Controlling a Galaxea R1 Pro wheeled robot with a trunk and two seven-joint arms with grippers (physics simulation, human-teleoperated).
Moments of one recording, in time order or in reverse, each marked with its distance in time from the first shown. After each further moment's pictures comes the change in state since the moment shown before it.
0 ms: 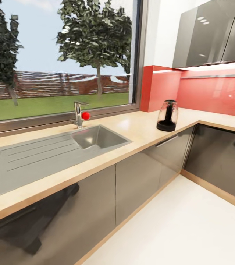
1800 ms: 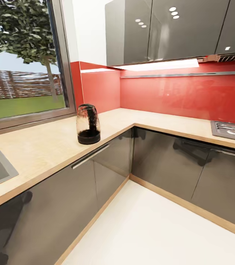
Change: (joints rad) left arm 0.000 0.000 0.000 -0.001 0.000 0.000 0.000; right arm 0.000 0.003 0.002 0.000 0.003 -0.002 -0.001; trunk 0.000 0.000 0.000
